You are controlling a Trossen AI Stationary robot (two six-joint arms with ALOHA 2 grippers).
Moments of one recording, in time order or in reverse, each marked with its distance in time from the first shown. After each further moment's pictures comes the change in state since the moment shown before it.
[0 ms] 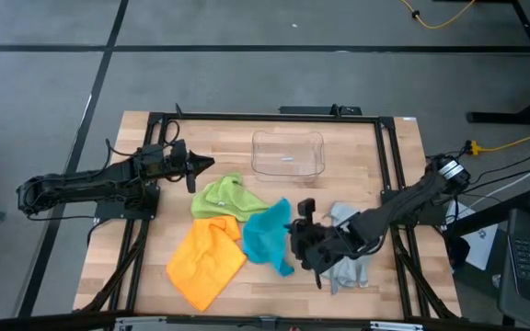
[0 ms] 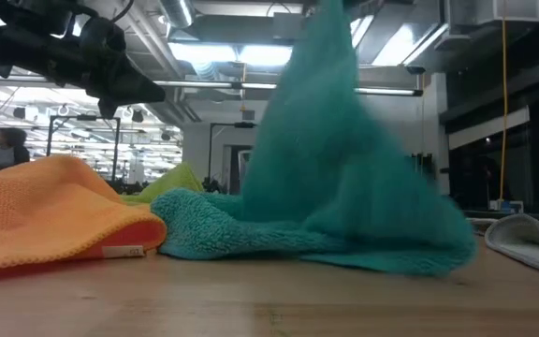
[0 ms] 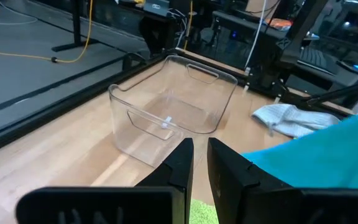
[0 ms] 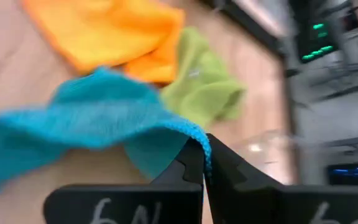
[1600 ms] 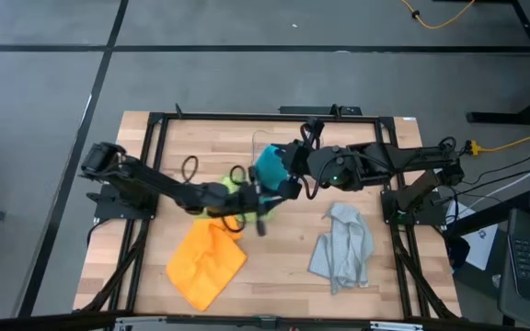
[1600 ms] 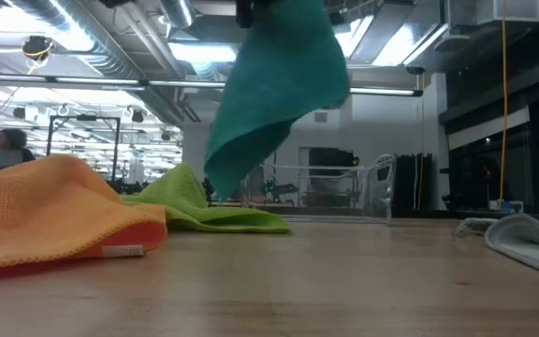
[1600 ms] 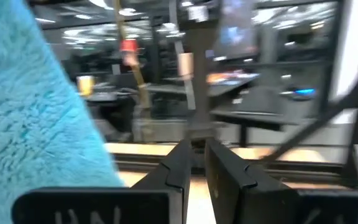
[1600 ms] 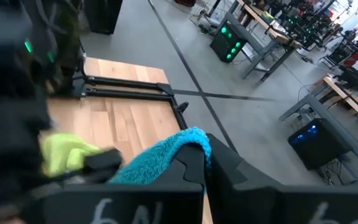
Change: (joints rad) left arm -0.571 1.113 0.711 0.695 -0.462 0.350; right arm -0.315 0.005 0.544 -0.111 0.016 -0.059
